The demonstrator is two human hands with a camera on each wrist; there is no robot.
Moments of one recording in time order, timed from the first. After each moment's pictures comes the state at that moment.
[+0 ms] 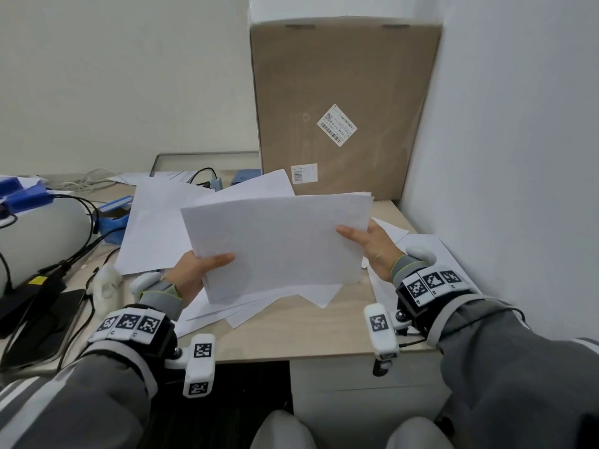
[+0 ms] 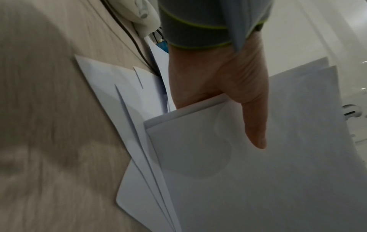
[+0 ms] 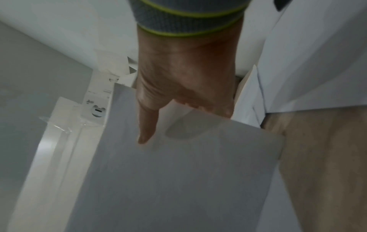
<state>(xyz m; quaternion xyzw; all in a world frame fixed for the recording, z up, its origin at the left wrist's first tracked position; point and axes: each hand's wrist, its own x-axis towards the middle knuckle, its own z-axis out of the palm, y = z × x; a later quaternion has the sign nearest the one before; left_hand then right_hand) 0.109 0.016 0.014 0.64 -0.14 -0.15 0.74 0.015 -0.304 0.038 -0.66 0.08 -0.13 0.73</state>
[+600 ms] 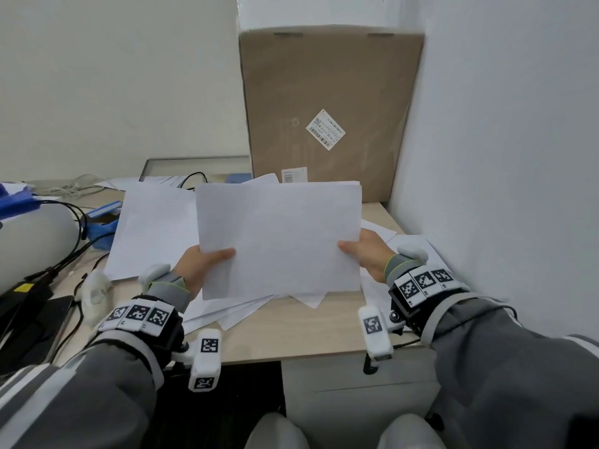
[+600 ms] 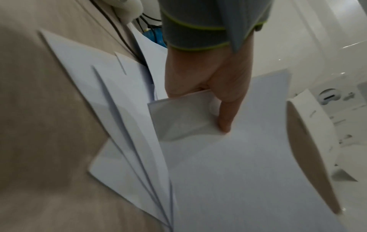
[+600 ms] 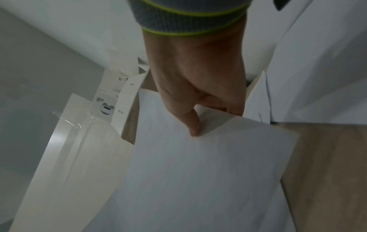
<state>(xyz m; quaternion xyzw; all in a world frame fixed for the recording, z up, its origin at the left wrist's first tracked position) 0.114 -0.006 0.022 0.68 -0.06 -0.13 0.71 0.009 -0.309 0.036 -0.73 0.17 -0.09 0.66</state>
